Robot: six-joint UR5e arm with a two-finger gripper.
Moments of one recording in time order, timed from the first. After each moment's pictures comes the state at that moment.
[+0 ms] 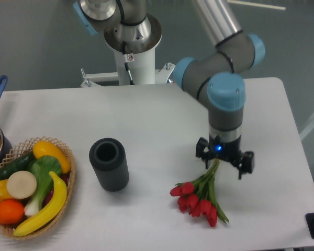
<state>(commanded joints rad) 2.66 -1.91 -1.60 -0.80 1.53 1.06</state>
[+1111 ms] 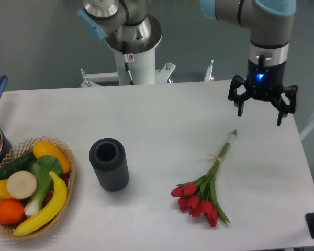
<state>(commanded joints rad) 2.80 -1.77 -1.54 -1.07 1.40 1.32</state>
